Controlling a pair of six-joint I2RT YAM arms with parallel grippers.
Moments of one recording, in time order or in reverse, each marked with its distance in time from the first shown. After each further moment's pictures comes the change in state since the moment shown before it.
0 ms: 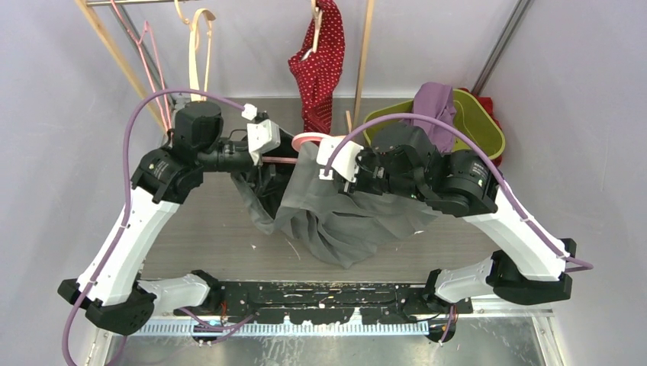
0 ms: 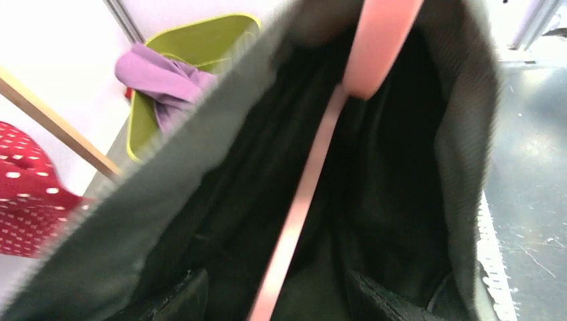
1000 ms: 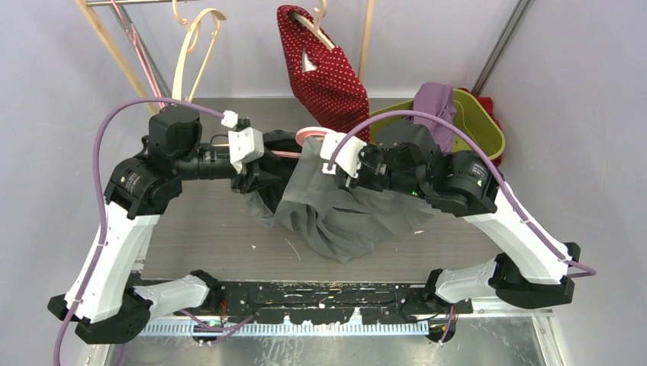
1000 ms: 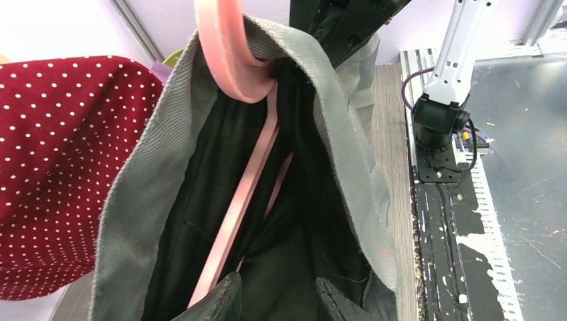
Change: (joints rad) left arm 0.000 -0.063 0.072 -0.114 -0.021 0.053; right arm -0.050 -0.033 -0.061 0.071 -0.024 -0.005
